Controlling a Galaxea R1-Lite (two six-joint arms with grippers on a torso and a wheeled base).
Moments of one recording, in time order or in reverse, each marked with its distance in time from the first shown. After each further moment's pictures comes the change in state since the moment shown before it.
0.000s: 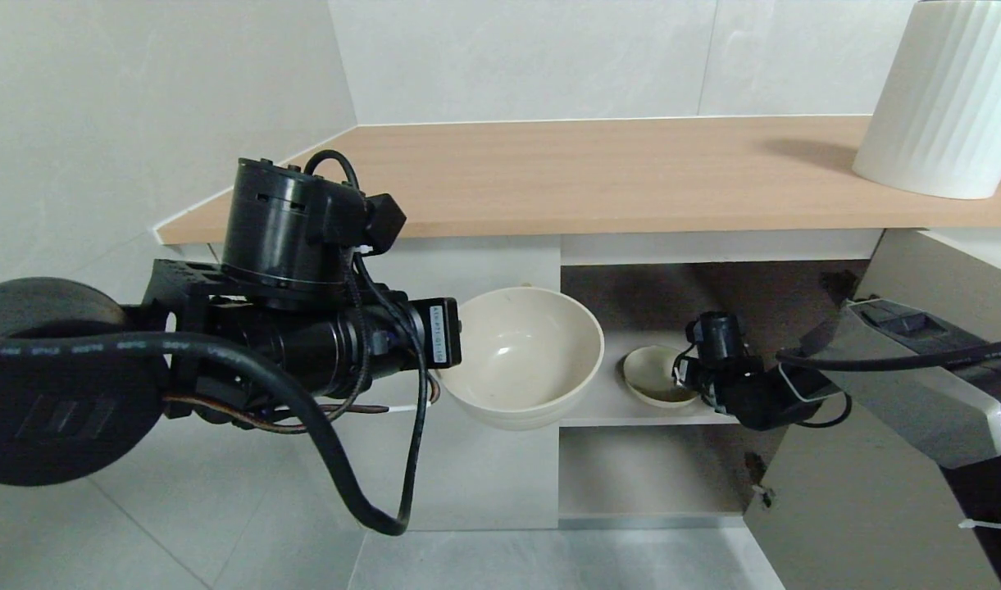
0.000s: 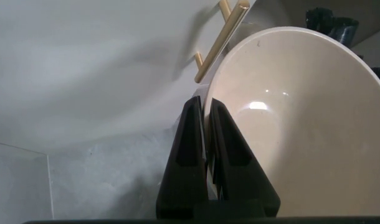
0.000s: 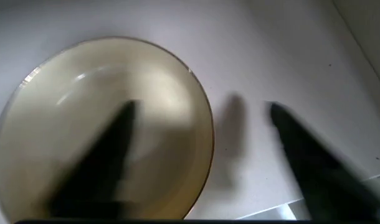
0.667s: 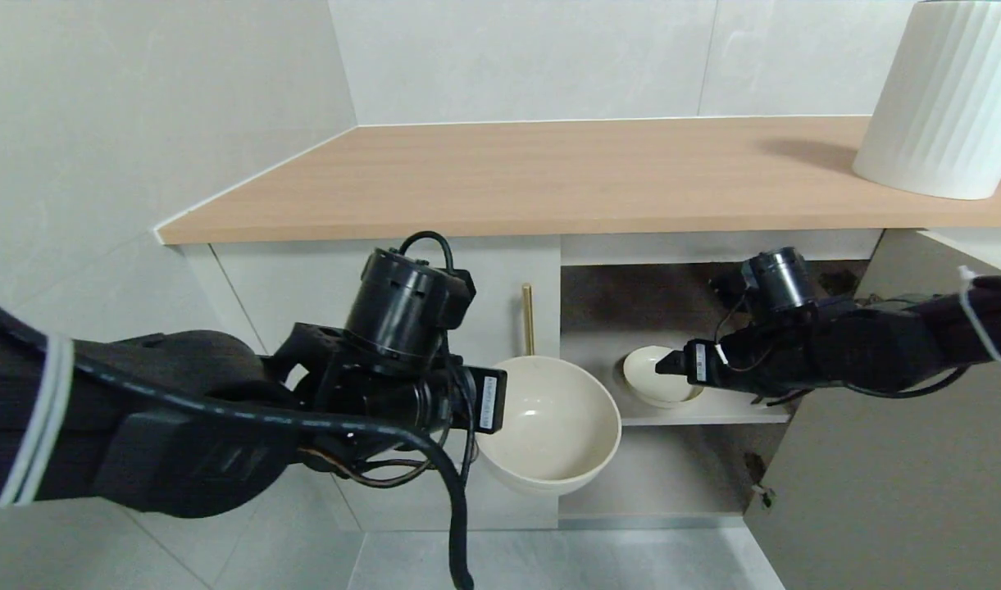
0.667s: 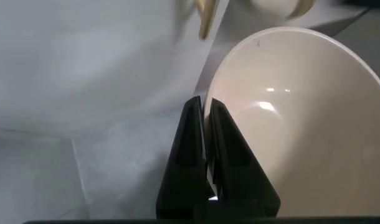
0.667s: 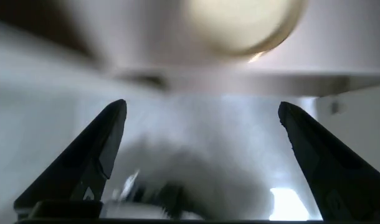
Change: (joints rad) left arm -0.082 0.149 0.041 -0.022 0.083 0.070; right arm 0.127 -0.576 0.259 0.497 0.376 0.019
